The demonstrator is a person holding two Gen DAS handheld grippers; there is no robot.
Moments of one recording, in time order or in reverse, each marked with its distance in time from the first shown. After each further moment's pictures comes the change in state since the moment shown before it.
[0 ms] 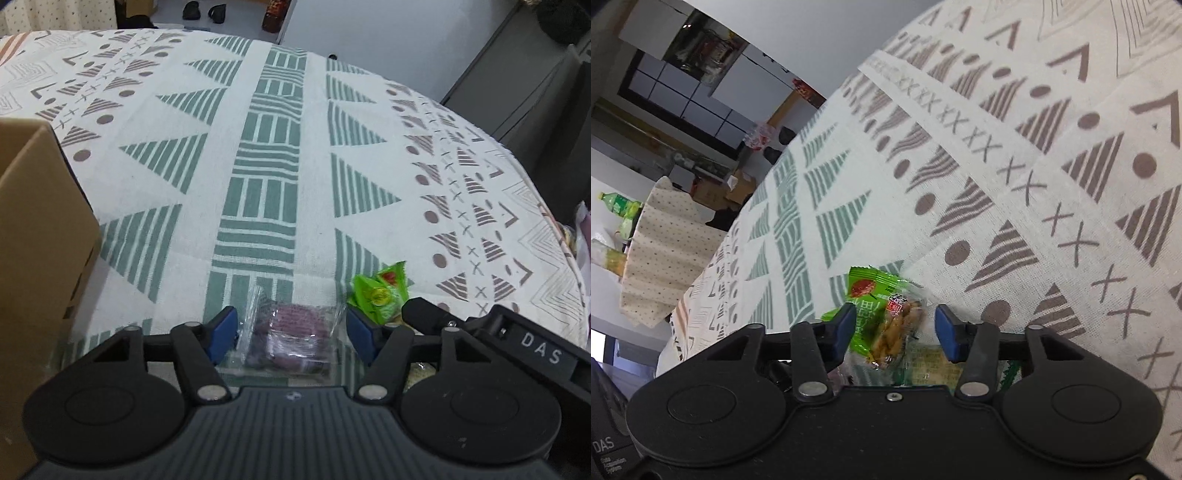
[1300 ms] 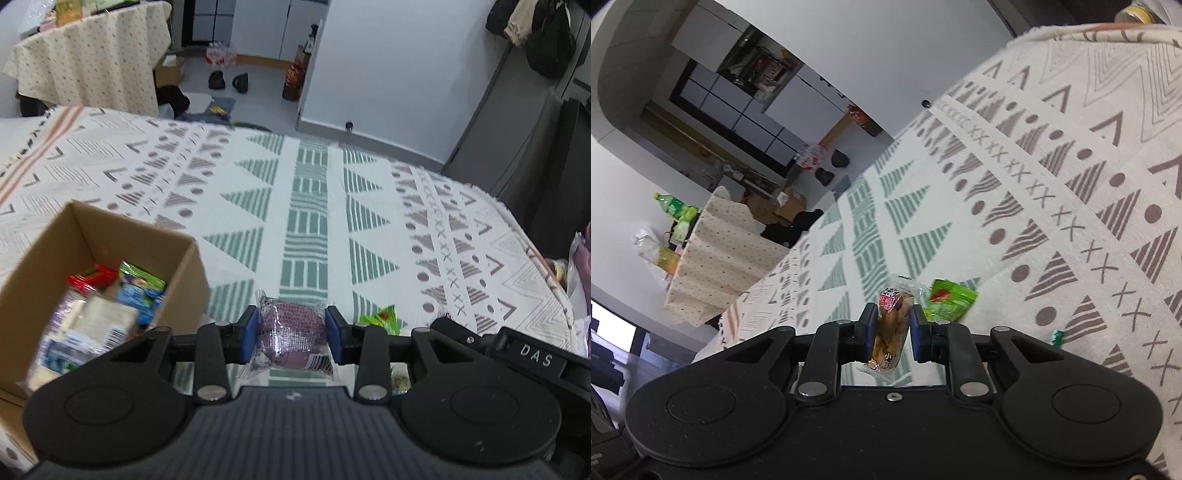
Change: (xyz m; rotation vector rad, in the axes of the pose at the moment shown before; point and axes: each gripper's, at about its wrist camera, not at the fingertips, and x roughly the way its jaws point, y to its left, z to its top) left arm -0.121 0.008 0.003 0.028 -0.219 0.096; right arm -0.063 0.045 -0.004 -0.084 -0.097 0.143
